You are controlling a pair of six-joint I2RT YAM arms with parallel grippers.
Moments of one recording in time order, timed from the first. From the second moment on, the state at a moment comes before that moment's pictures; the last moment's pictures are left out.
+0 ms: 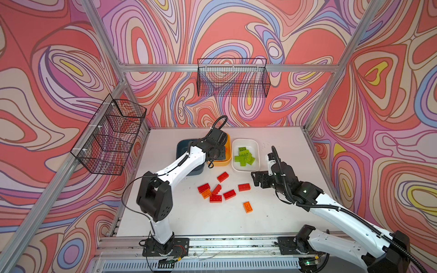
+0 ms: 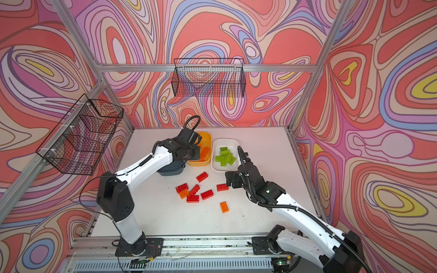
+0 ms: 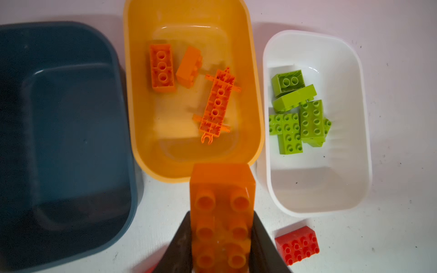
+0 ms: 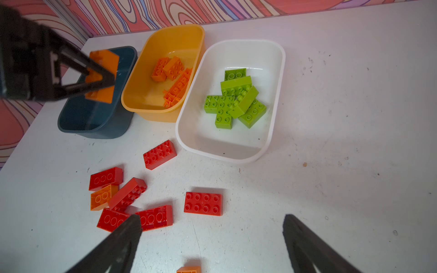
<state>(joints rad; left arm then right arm) -0.57 1.88 1.70 -0.77 -0.13 -0.50 0.67 0.98 0.79 -0.45 0.21 0.46</state>
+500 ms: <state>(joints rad) -0.41 2.47 2.36 -0.94 -0.02 -0.44 0.67 0.93 0.82 -0.54 0.30 0.46</state>
